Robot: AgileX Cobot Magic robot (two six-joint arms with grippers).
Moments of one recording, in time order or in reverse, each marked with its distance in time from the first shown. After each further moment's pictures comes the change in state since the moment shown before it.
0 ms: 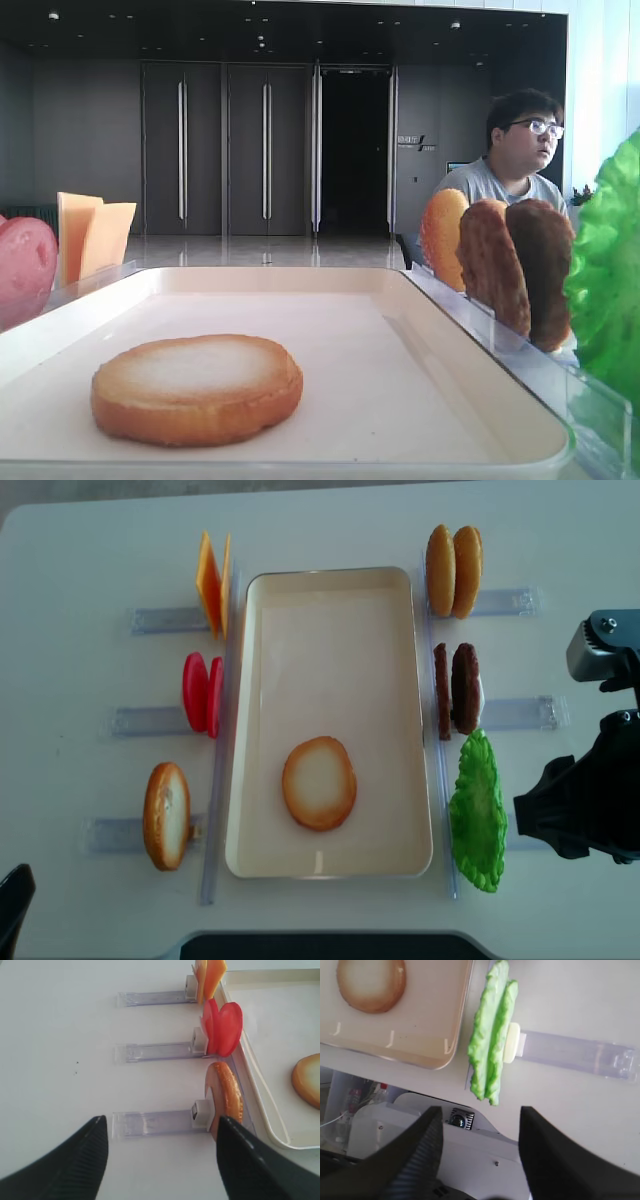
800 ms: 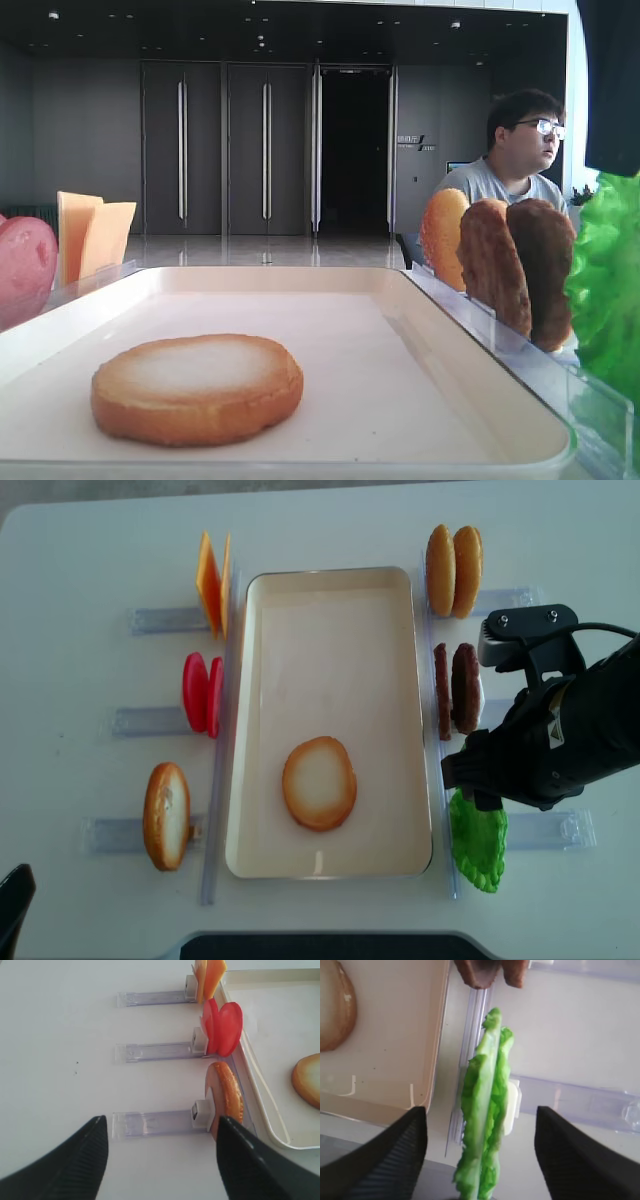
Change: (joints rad) left arm 0.000 0.000 0.000 0.000 0.000 0.001; right arm 0.015 0.323 0.000 -0.089 -0.217 0.046
